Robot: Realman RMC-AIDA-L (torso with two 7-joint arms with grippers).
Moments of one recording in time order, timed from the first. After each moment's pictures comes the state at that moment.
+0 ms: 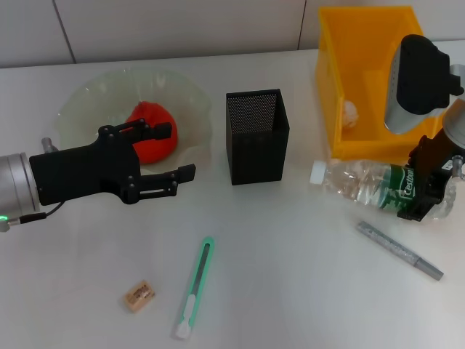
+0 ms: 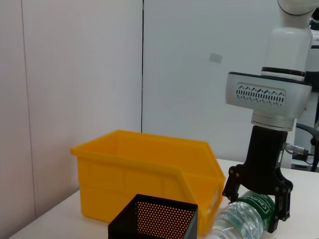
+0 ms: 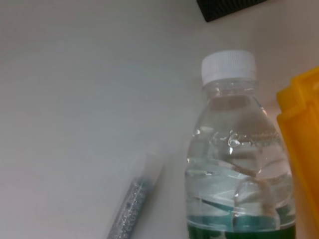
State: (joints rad) left arm -0.62 -2.07 0.65 0.51 1.95 1.55 -1.08; right arm 0.76 2.05 -1.10 -0.98 -2.92 -1.54 1.89
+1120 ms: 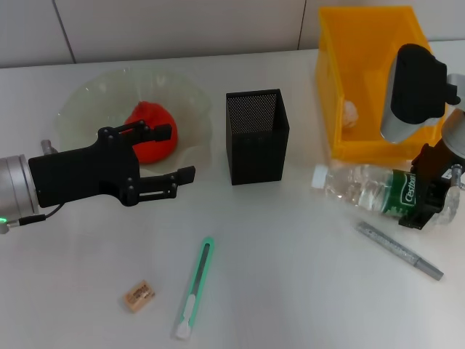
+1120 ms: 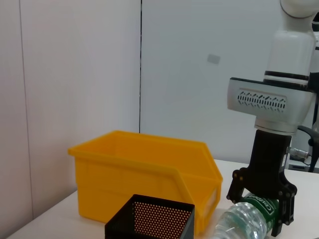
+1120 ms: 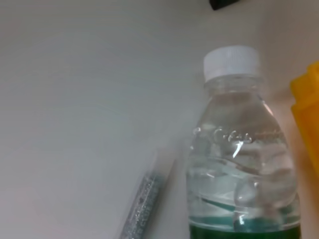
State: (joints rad) left arm -0.61 -2.07 0.65 0.51 1.95 1.56 -1.07; right arm 0.72 2.06 -1.17 -1.04 -2.92 -1.55 1.96
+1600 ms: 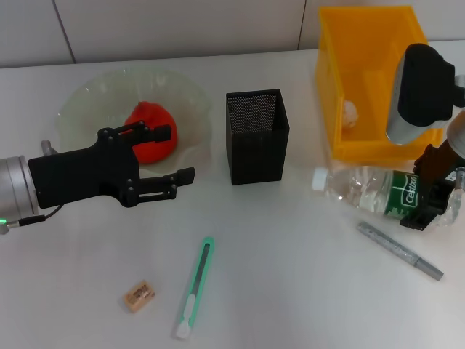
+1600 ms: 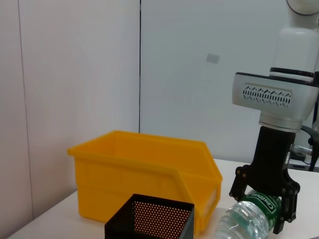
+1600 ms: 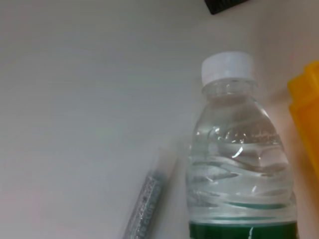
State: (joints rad) left arm -0.61 -2.07 0.65 0.51 1.95 1.56 -1.07; right arm 0.67 2.08 -1.17 -1.13 -2.91 -1.58 1.96
